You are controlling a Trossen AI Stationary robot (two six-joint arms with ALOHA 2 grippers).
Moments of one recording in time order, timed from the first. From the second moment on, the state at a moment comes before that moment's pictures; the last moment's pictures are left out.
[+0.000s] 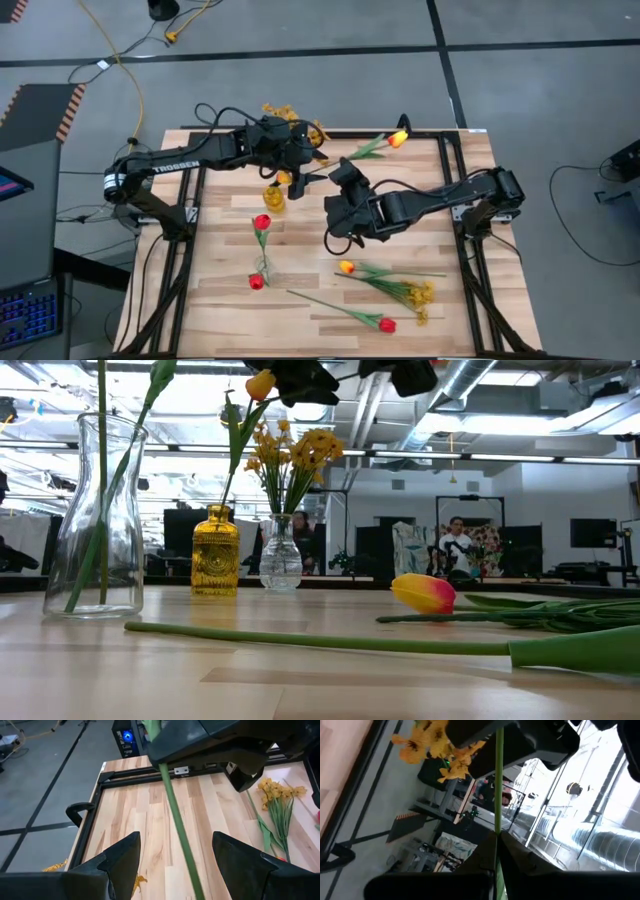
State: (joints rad) left arm 0.27 1.49 1.40 -0.39 0.17 0.27; right arm 0.22 1.73 1.60 -0.59 1.43 -1.21
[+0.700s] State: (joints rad) left arm 0.27 1.49 1.40 -0.35 0.17 0.27; right arm 0.22 1.73 1.60 -0.59 1.30 -1.22
